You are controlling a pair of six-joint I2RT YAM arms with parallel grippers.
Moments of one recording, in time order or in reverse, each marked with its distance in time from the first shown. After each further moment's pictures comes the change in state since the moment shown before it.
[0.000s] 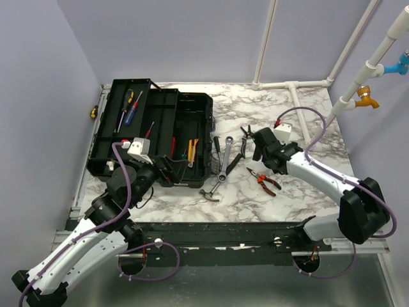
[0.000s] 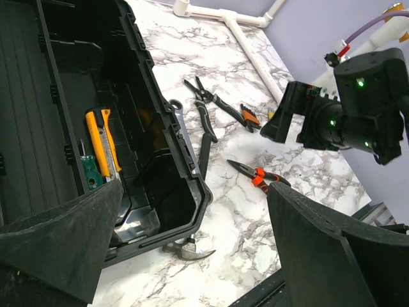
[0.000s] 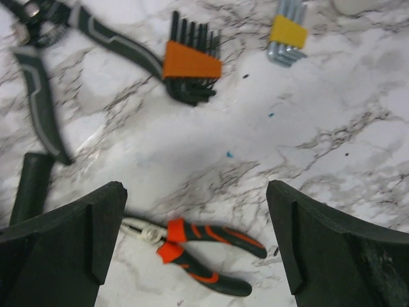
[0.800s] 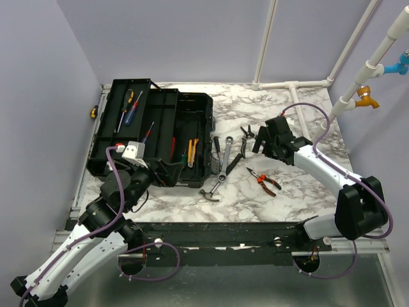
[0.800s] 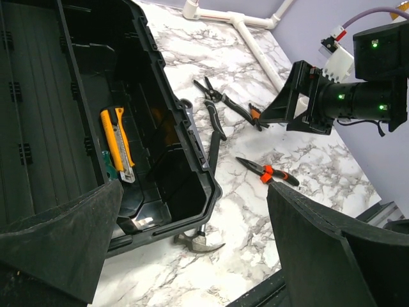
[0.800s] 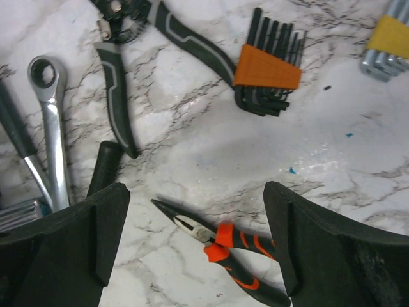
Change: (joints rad) left arm 0.000 -0.082 0.003 -0.077 -0.023 0.037; right arm -0.200 0.042 0.051 0.093 -0.354 -0.105
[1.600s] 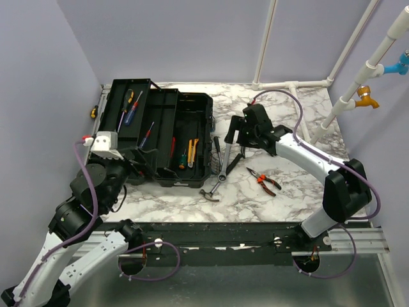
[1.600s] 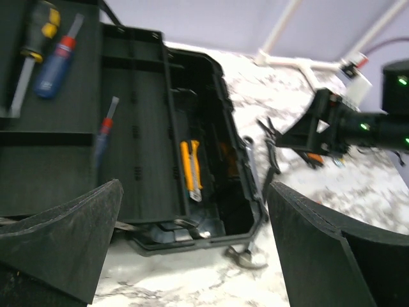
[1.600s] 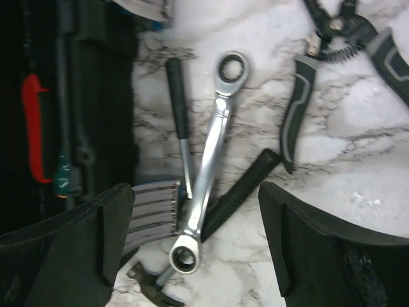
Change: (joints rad) left arm 0.023 0.079 0.366 -0.330 -0.188 0.103; right arm 0.155 0.181 0.219 0.085 -0.205 0.010
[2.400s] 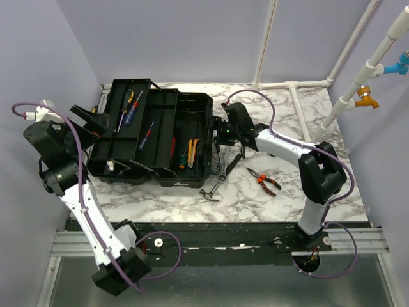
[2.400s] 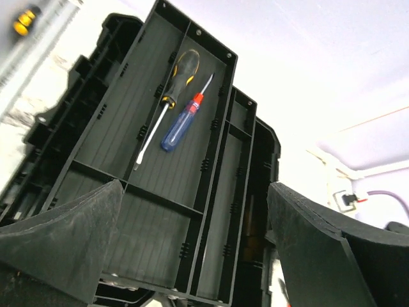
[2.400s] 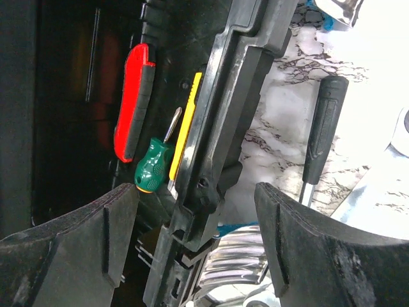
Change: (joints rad) left arm 1.262 0.403 0.198 0.089 0.906 -0.109; right arm 0.065 0.234 0.131 0.243 -0.330 0.003
